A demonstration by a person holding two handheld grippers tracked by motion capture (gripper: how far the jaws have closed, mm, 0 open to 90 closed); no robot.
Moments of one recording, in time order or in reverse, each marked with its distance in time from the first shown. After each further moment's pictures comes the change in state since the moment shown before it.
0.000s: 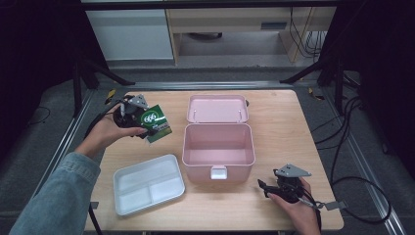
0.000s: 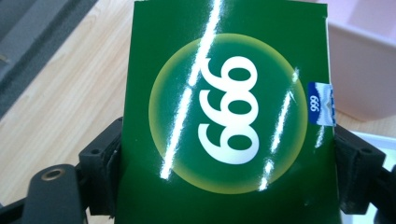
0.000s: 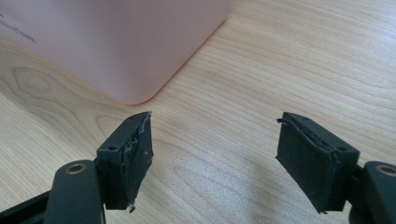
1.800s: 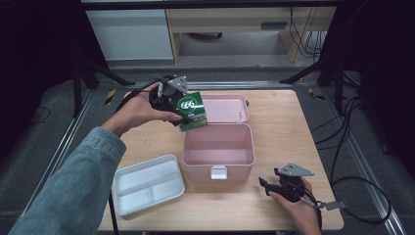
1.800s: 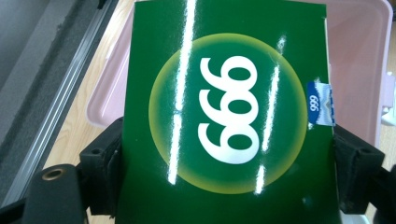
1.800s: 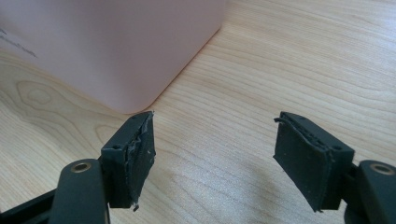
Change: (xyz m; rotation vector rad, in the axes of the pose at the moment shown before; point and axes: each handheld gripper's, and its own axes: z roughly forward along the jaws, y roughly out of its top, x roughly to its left) left arm -0.046 0.128 0.000 -0.028 -0.127 0.242; right arm -0.004 0.001 -0.001 -0.032 0.007 0.031
